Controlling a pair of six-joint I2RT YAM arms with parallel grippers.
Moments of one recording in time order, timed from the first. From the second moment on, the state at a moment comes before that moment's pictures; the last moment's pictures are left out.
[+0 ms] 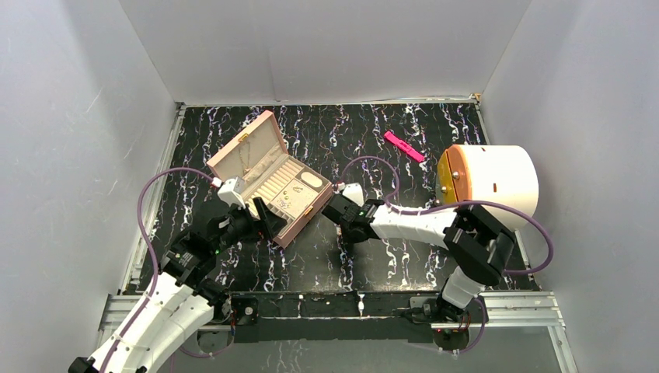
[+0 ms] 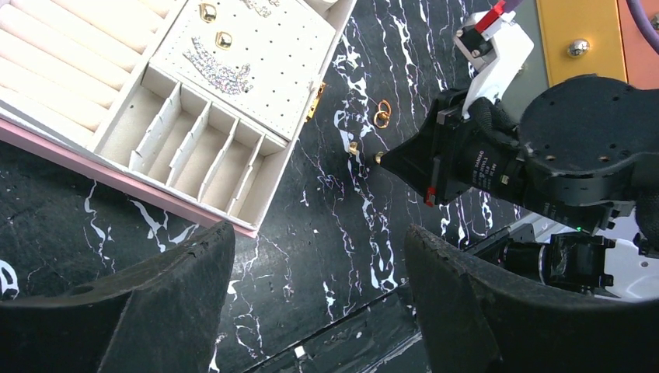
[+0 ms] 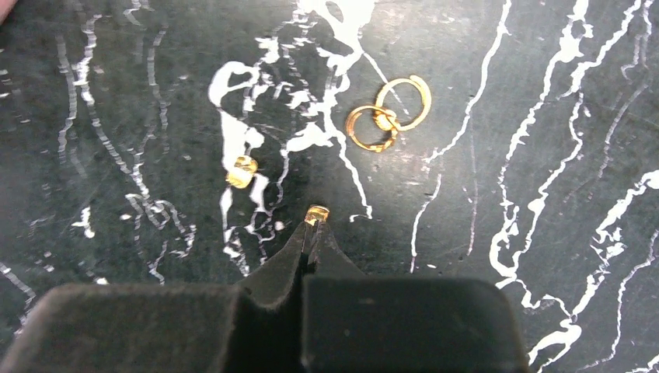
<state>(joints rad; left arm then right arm) -0.51 0.56 0.58 -0.54 0.12 -0.64 1.05 1.64 0.97 -0.58 0.38 0.78</state>
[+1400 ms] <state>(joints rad) -0.51 0.66 0.35 0.37 0.47 -1.37 0.83 1.20 0.62 0.63 -0.57 0.81</state>
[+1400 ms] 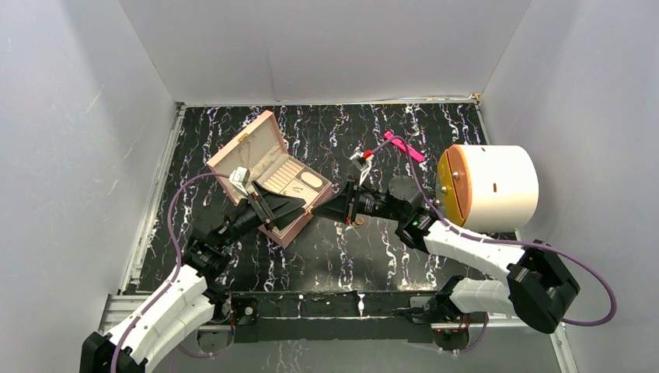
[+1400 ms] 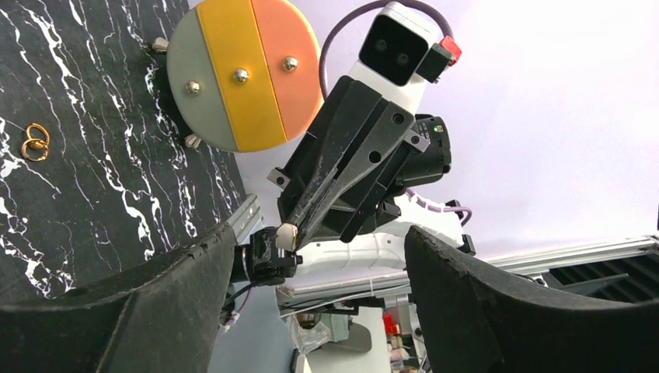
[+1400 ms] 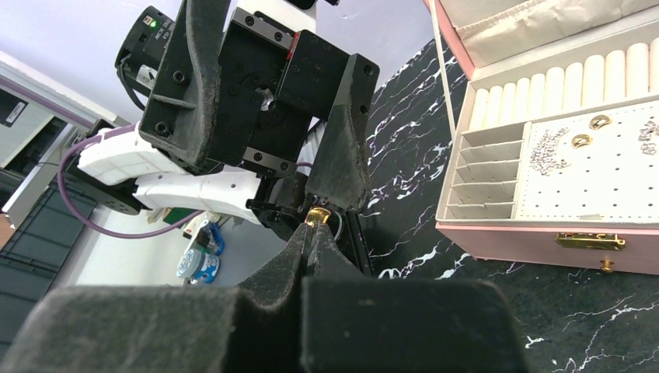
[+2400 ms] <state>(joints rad) -0.51 0.76 0.34 0.42 0.55 -1.35 0.83 1.26 0.63 0.71 -0.59 0.90</state>
